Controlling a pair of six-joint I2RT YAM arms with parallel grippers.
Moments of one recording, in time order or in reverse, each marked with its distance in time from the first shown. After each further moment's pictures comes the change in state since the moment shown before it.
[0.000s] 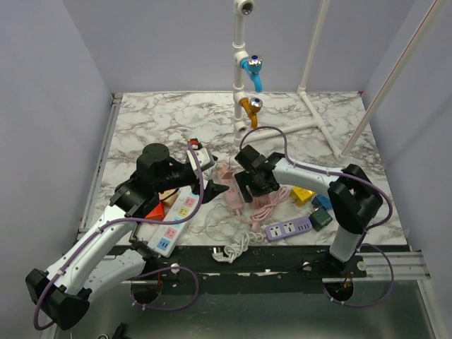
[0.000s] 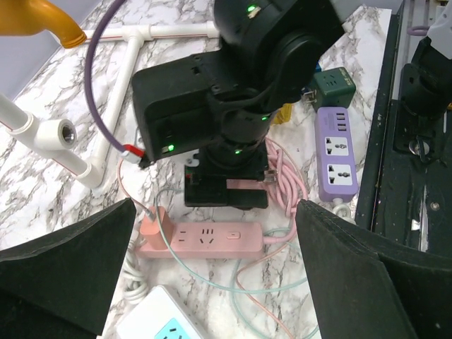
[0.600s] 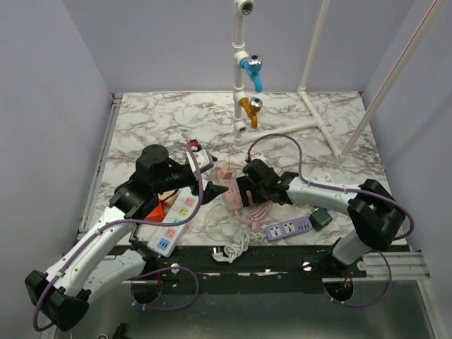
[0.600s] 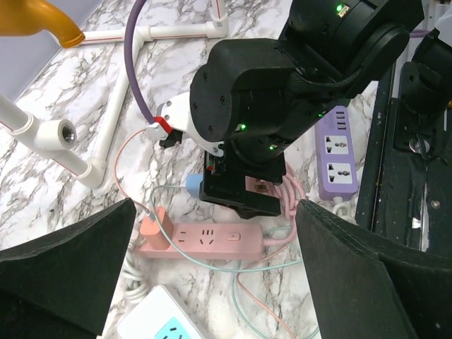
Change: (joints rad) left arm 0.001 -0.013 -0.012 0.000 0.001 0.006; right arm 0.062 -0.236 -0.312 0.334 0.059 0.108
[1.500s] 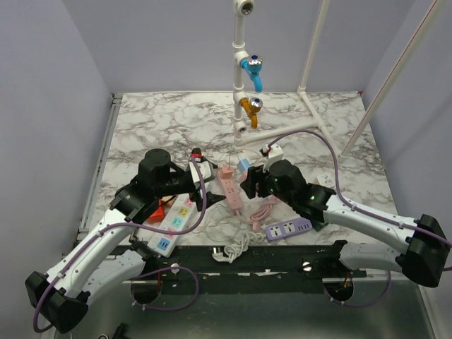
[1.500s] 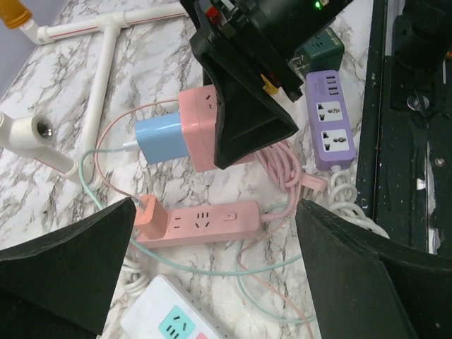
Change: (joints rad) left arm 0.000 -0.021 -0.050 -0.041 0.044 0.117; right arm 0.050 -0.409 -0.164 0.275 0.059 -0.051
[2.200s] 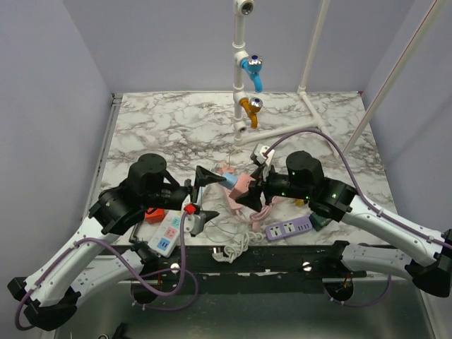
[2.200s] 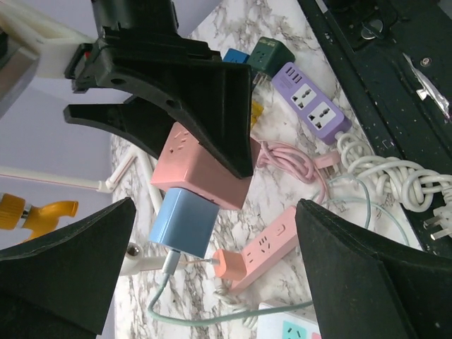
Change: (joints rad) left arm -0.158 -0.062 0.214 -0.380 0.129 0.700; right arm 0.008 -0.142 0.163 -0.153 -0.576 -0.326
